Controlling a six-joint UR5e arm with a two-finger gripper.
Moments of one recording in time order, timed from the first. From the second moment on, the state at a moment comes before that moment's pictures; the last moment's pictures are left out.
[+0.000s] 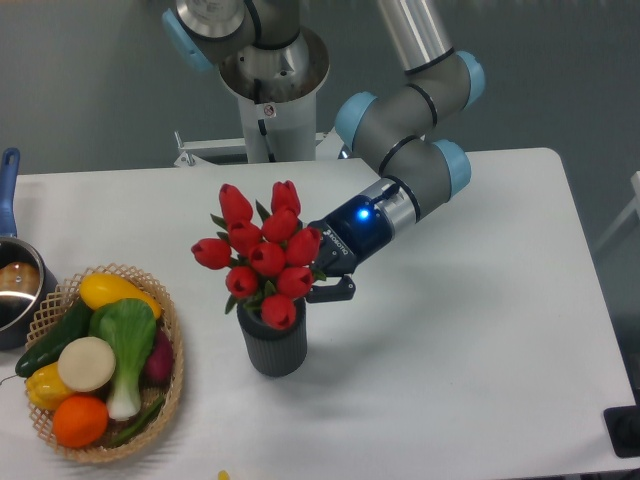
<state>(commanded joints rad) 2.70 -1.97 -1.98 -0.82 -0.04 1.56</state>
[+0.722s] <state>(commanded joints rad) 2.70 -2.01 -2.00 -0.82 -0.04 1.61</state>
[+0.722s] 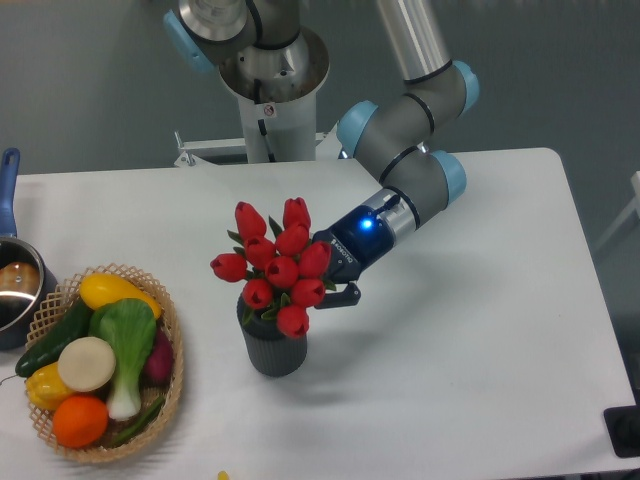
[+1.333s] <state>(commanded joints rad) 2.69 -2.02 -2.00 -0.82 -0.04 1.63</state>
